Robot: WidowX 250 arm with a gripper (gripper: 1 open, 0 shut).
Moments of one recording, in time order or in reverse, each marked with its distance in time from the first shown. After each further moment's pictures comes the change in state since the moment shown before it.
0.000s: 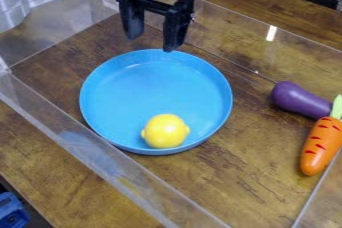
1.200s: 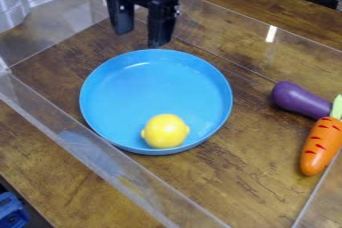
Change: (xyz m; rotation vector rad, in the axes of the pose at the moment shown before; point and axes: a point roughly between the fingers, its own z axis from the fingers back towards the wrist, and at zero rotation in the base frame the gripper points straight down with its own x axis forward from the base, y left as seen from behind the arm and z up) arm -0.024 -0.009 0.014 -0.043 0.057 -0.142
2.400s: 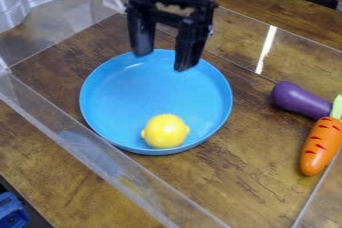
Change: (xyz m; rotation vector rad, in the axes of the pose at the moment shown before) arm -0.022 -0.044 -0.004 -0.024 0.109 0.069
